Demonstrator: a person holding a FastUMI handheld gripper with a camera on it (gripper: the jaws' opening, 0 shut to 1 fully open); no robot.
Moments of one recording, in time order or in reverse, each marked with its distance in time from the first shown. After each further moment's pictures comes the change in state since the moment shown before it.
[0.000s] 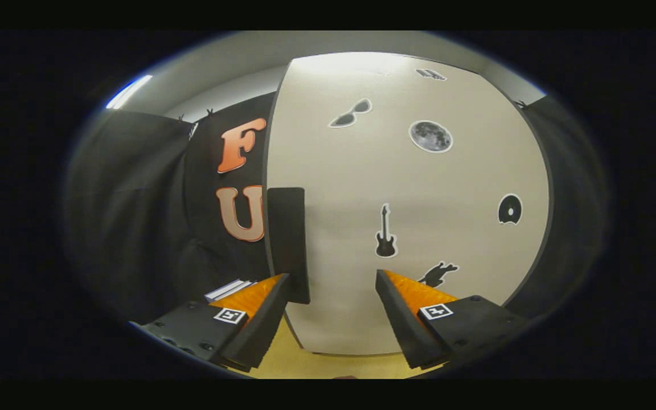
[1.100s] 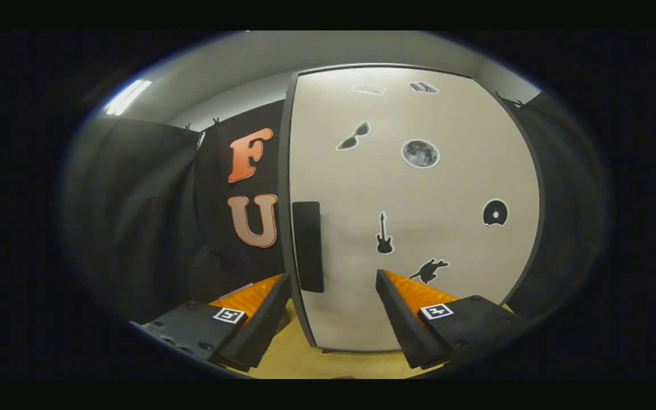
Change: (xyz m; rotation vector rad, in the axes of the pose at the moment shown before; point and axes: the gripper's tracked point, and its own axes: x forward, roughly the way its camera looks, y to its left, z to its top) arm -0.049 0.012 0.012 0.023 -0.048 0.032
